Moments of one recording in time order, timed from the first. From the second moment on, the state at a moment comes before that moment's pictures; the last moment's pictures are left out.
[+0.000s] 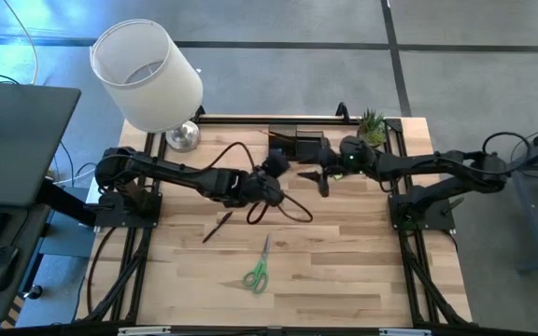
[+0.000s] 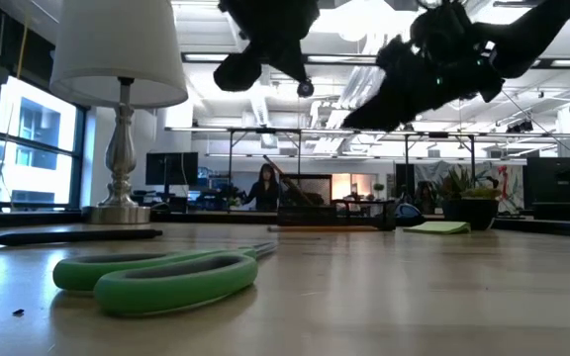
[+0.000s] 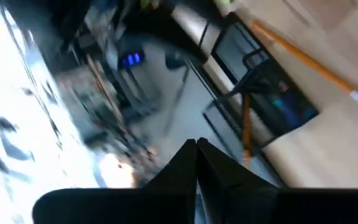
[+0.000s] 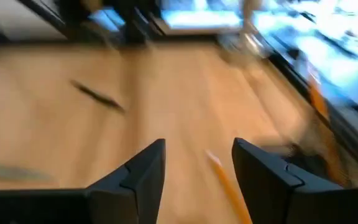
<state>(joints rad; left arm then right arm) 0.01 1.76 1.40 -0.40 -0.88 1.26 -0.35 1.29 0.54 0.40 -0.25 -0.12</state>
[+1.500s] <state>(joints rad) 0.35 1.22 1.02 0.25 0.17 0.15 -0.29 1.98 1.18 -0.38 -0.11 -0.37</state>
